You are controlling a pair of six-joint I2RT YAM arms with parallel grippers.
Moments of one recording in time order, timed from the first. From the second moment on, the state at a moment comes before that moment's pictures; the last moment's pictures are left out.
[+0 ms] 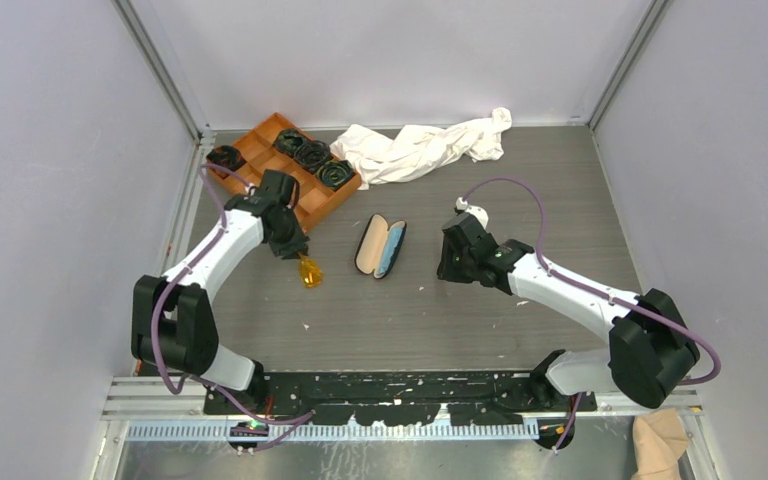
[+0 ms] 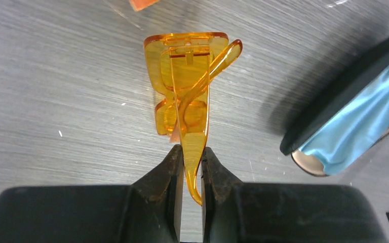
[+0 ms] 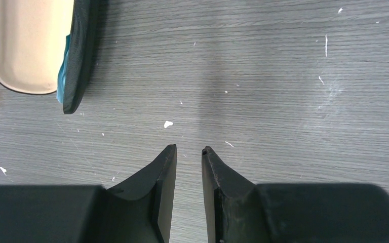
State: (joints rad) left arm -0.25 1.48 1.10 -0.80 -0.06 -0.70; right arm 0.68 1.32 0.82 -0.43 0.19 0.71
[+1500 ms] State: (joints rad) left arm -0.25 1.79 1.20 -0.89 0.13 -0.24; right arm 0.68 1.32 0.81 -0.39 0.13 0.76
